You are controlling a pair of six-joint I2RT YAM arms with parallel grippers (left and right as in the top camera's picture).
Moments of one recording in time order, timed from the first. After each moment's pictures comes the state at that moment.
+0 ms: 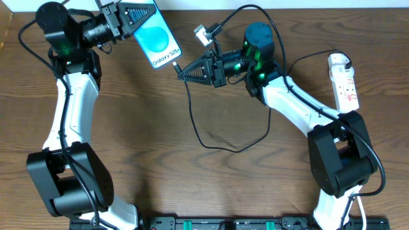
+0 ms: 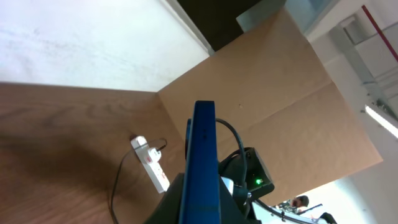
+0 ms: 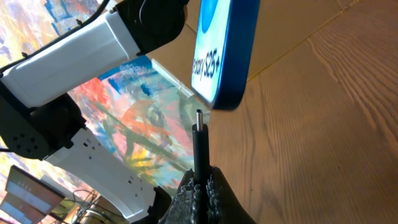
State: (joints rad) left arm 0.19 1.76 1.41 0.54 1.35 -1.16; right arm 0.47 1.98 1.39 0.64 -1.36 0.81
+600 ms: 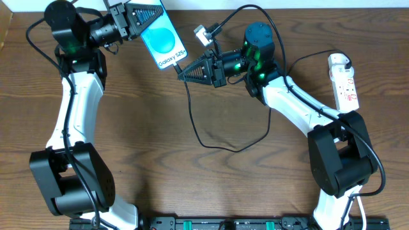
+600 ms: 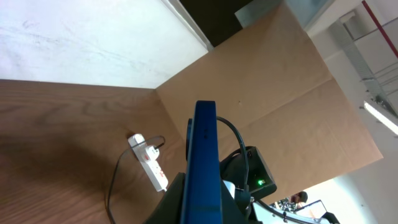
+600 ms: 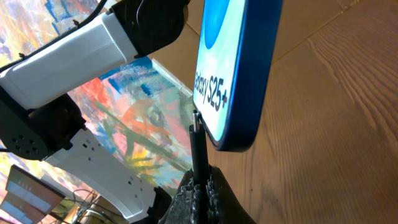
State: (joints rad) left arm 0.15 1.76 1.41 0.53 1.33 -1.14; right arm 0.47 1.98 1.39 0.64 -1.37 0.81
